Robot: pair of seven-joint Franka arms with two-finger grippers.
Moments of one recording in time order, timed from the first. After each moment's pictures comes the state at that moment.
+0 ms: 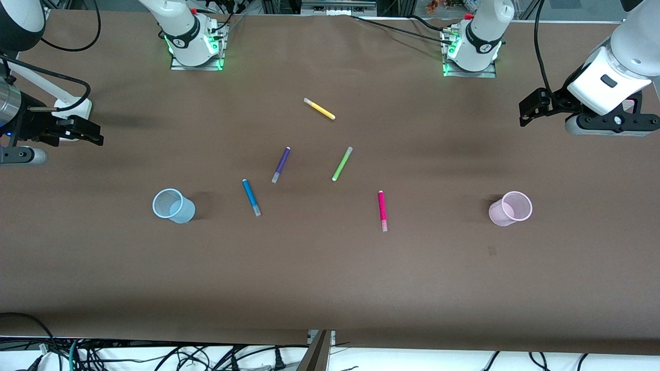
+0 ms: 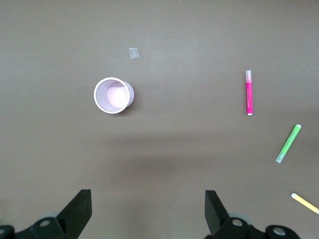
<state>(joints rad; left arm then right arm) -0.08 0.00 -0.07 -1.59 -0.01 1.54 -0.14 -0.07 0.14 0.09 -1.49 -0.02 1.54 -0.01</state>
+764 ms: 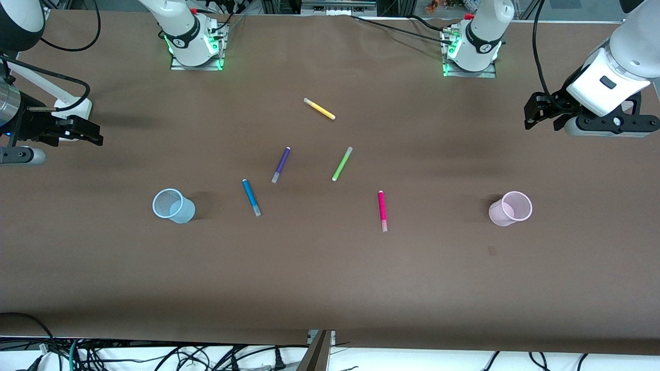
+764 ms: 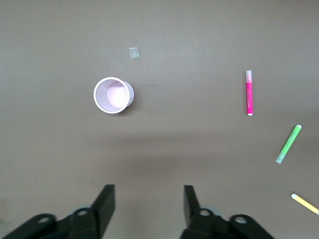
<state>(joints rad) -0.08 0.00 -0.07 -1.59 -0.01 1.54 -0.14 -0.07 0.14 0.09 -1.49 -0.02 1.54 -0.01</state>
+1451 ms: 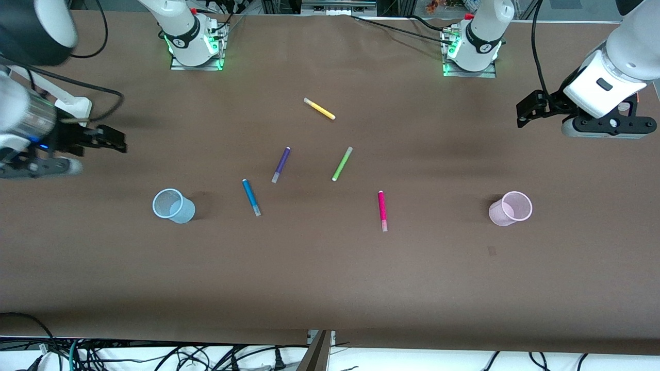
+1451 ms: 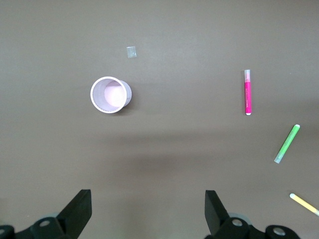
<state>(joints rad) -0.09 0.01 -0.08 -1.59 -0.01 1.55 -0.15 0.01 0.22 0.12 -1.50 -0.02 1.59 -0.01</state>
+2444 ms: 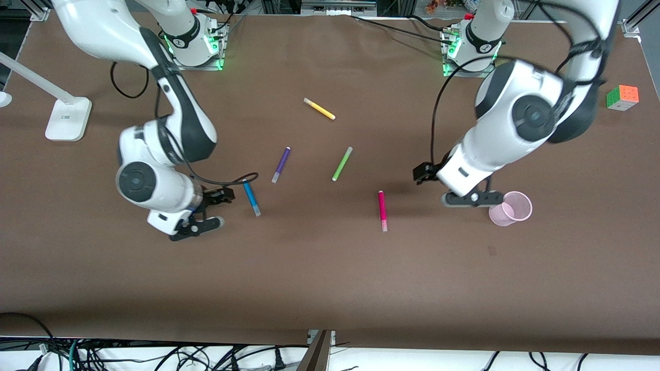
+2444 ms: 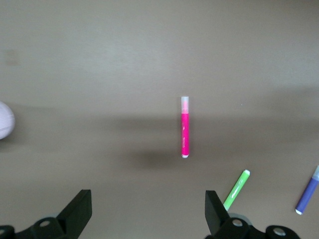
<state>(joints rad) -0.13 0.40 -0.28 -1.60 -0.06 1.97 -0.42 0.21 0.63 0.12 -1.51 -0.02 2.04 -0.01</state>
